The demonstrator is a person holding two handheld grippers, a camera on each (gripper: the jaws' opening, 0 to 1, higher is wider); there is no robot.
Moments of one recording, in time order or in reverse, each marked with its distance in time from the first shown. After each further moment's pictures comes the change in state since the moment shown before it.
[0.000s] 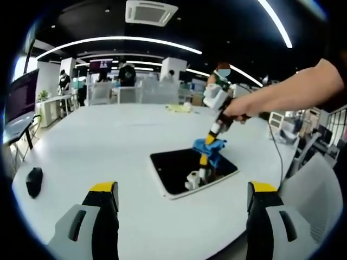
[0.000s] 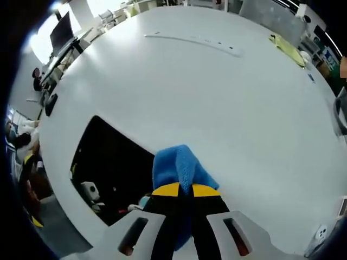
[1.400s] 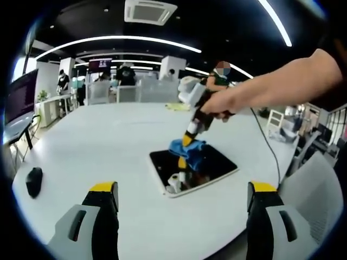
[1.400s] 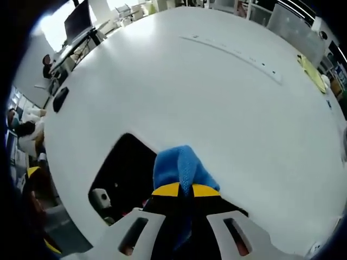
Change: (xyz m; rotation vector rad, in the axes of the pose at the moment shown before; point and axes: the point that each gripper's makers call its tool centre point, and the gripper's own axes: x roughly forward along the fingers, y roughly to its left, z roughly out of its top) left arm 0.001 0.003 -0.003 0.002 0.013 -0.002; right arm 0.020 0.074 0.049 -0.108 -0.009 0.045
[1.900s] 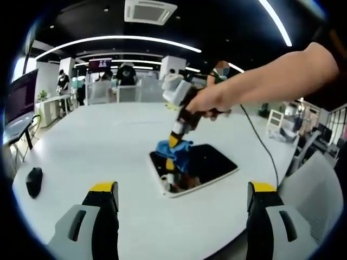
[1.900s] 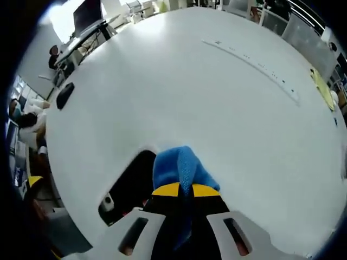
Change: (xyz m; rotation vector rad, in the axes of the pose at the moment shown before) left arm 0.000 0.000 0.000 0.002 -0.002 0.000; right arm 0.013 0.032 0.030 -0.078 0.004 0.019
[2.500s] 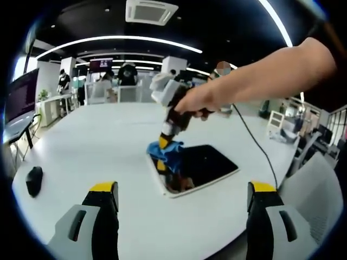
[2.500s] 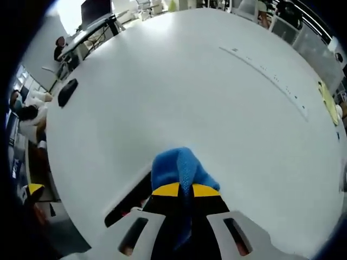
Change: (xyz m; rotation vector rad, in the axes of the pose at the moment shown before) left arm 0.000 -0.002 0.003 -0.007 -0.002 0.004; right arm 0.007 0.016 0.018 -0.049 0.001 0.007
